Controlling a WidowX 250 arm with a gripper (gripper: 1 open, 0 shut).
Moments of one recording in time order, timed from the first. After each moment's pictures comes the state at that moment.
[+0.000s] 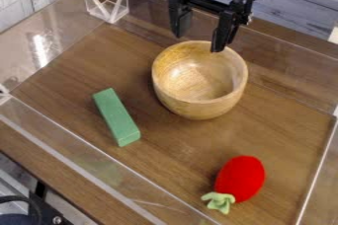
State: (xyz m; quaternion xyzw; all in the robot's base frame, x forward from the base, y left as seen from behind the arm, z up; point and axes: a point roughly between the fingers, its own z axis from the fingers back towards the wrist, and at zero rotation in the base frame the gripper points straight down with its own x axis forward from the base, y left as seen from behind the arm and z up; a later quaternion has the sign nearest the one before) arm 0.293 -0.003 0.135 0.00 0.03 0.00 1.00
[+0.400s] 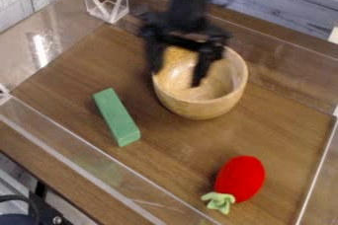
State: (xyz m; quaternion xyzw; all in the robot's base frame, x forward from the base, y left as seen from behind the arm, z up) arm 0.249 0.014 0.107 -0.01 0.06 0.11 0.99
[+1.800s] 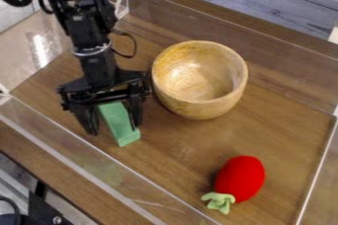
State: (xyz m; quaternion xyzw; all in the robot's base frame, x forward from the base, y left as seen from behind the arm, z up) arm 0.195 0.062 0.043 -0.07 0.04 0.35 0.93
